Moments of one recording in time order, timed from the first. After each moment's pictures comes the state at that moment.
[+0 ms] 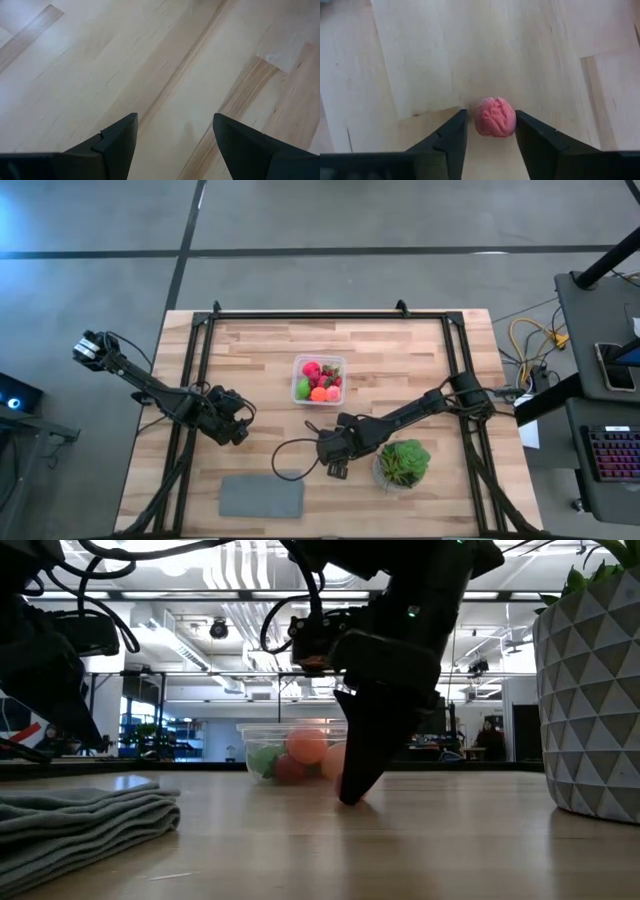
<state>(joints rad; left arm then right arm) -0.52 0.95 0.41 -0.64 -0.53 -1.04 0.34 2.12 1.45 -0.59 0.16 0.52</state>
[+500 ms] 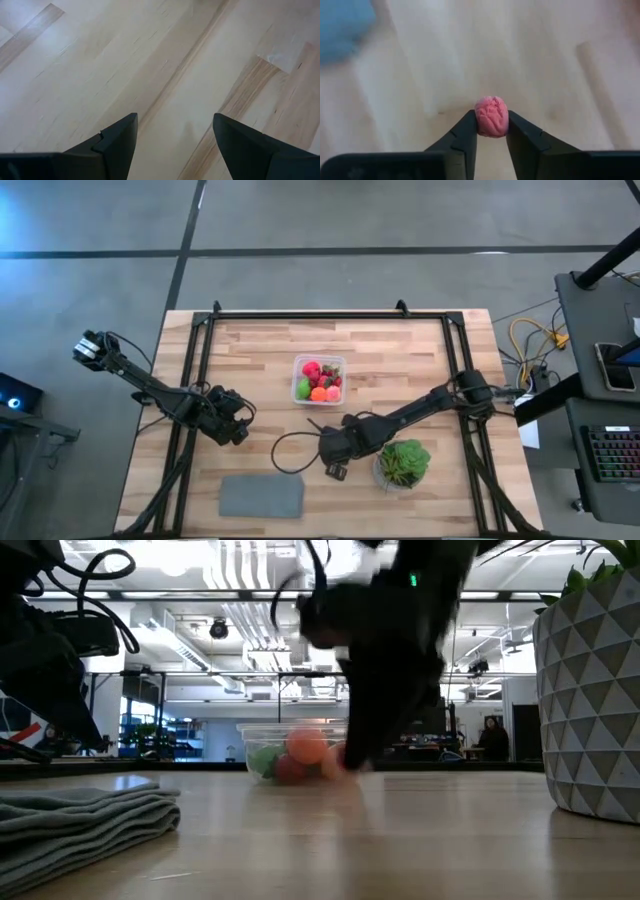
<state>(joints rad) -0.52 0.95 0.41 -0.64 -0.53 -1.04 0.33 2.06 1.45 -0.60 0.15 0.67</state>
